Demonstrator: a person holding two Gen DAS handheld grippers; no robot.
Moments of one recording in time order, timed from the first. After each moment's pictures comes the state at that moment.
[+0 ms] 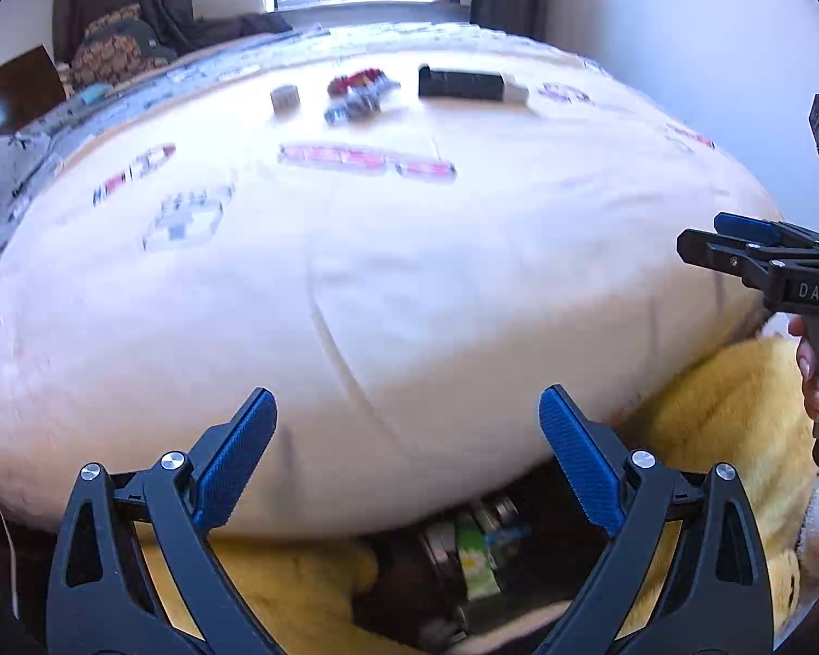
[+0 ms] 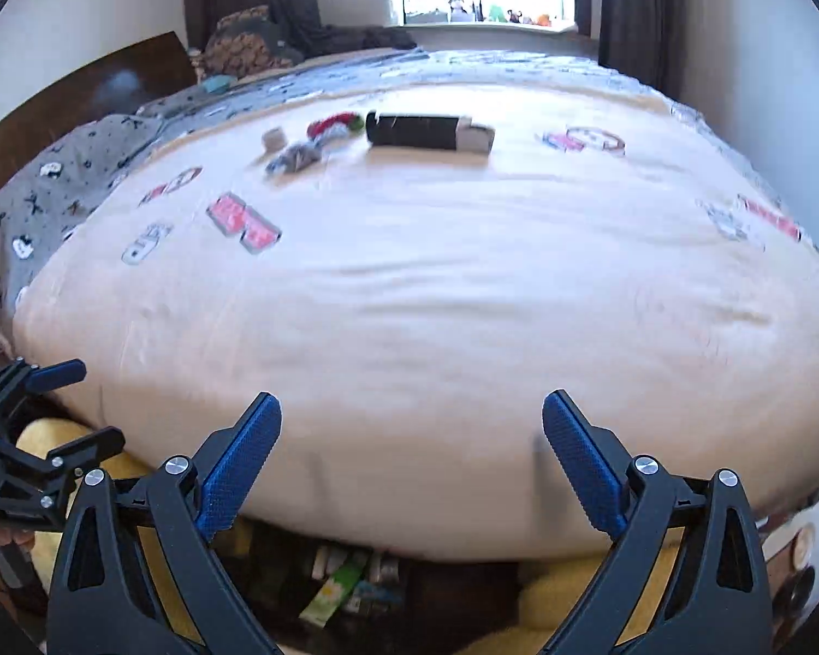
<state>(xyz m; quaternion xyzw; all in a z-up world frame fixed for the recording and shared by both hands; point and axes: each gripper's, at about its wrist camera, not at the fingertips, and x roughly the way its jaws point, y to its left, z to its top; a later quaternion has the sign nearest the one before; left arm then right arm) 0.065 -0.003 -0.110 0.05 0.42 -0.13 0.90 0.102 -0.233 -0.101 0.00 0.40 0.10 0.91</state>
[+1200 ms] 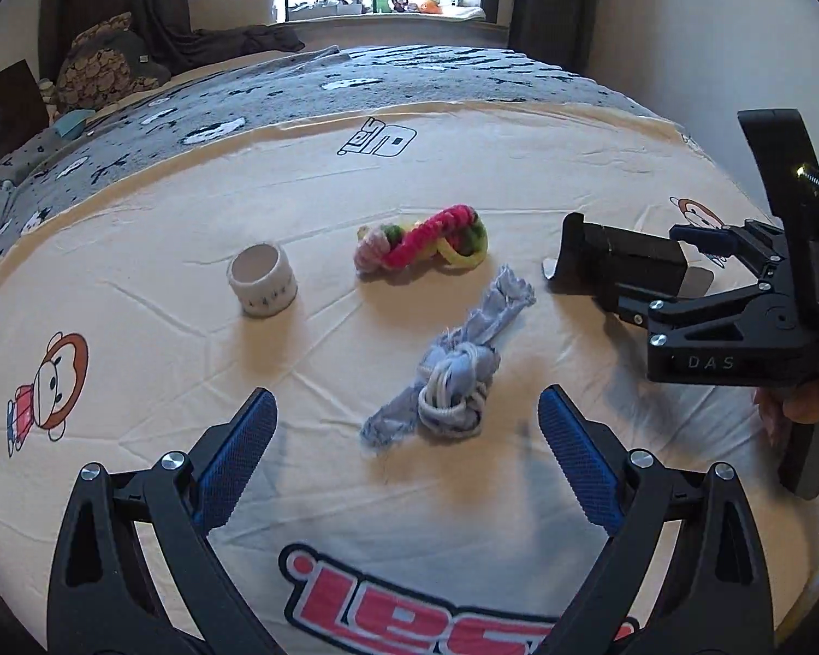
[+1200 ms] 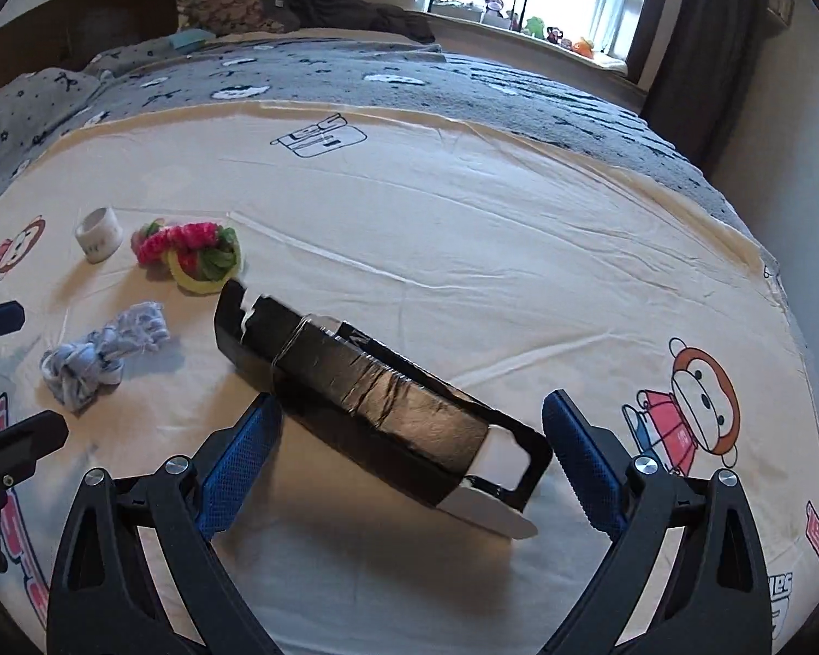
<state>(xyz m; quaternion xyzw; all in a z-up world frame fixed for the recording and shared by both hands) 0.339 -0.016 -0.088 0.04 0.41 -0.11 0.90 0.394 -0.188 -0.112 -0.12 0.41 0.09 0.90</state>
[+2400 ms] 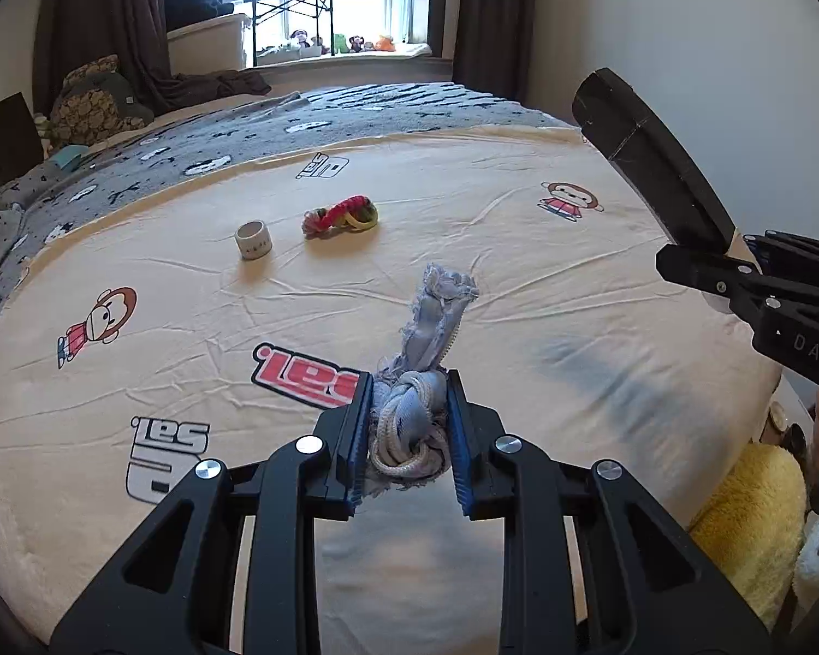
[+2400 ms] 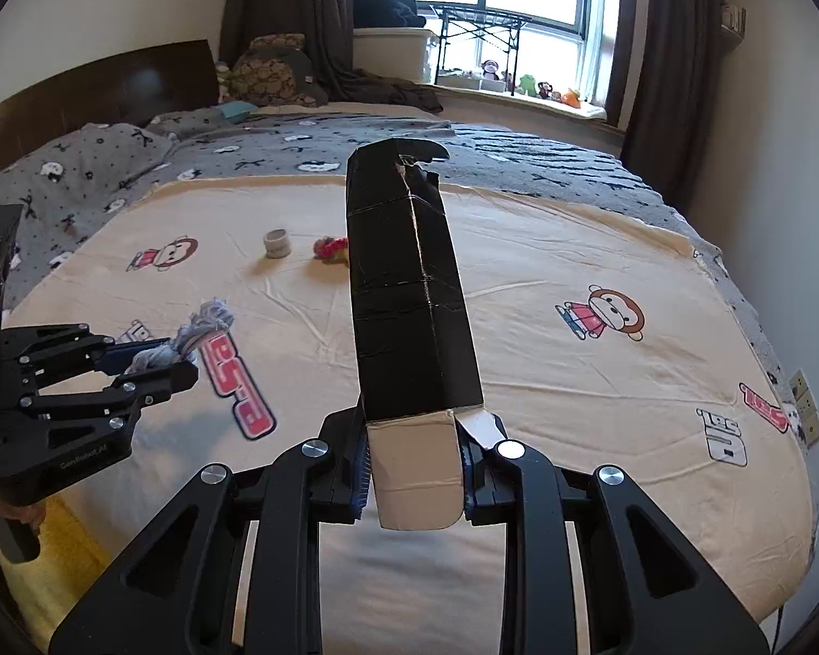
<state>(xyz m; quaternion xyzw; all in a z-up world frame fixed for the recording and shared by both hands) 0.159 -0.025 -0.038 0.05 0.36 -0.16 0.92 0.172 -0.204 -0.029 -0.07 0.33 0.12 0.93</state>
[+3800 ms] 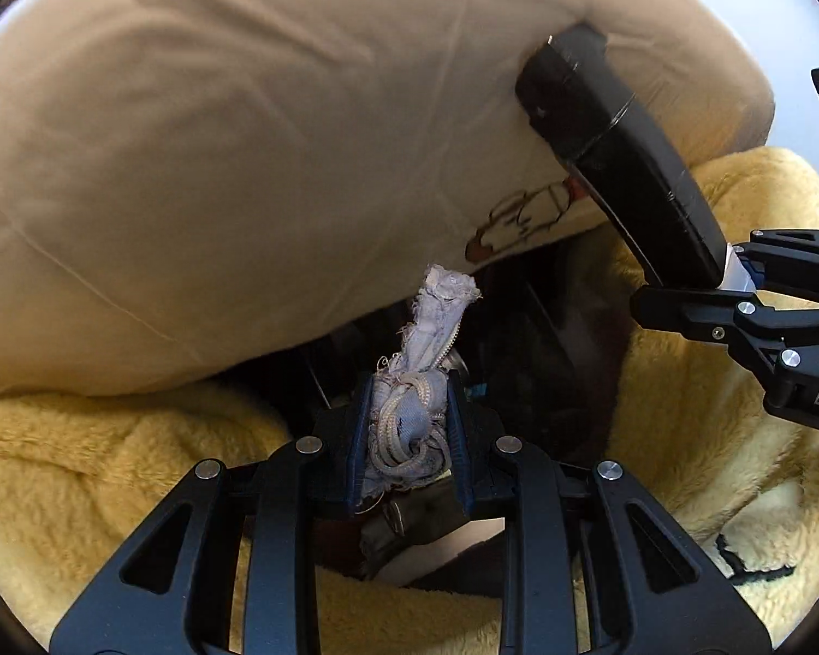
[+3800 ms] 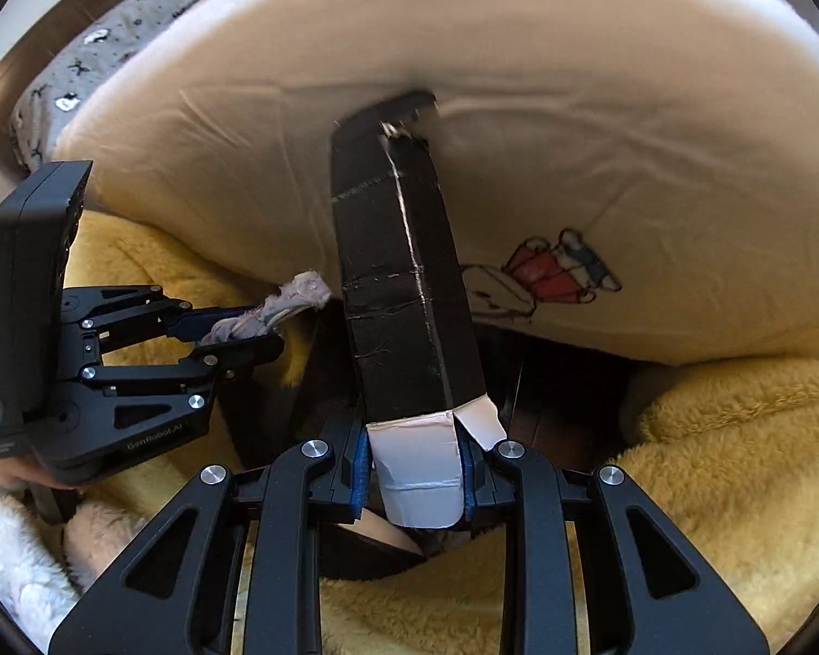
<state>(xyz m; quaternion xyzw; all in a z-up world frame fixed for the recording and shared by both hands) 0.000 -0.033 -0.244 0.06 0.57 -0.19 0.80 0.016 -0.179 -0.227 -0.01 0.57 0.20 0.80</state>
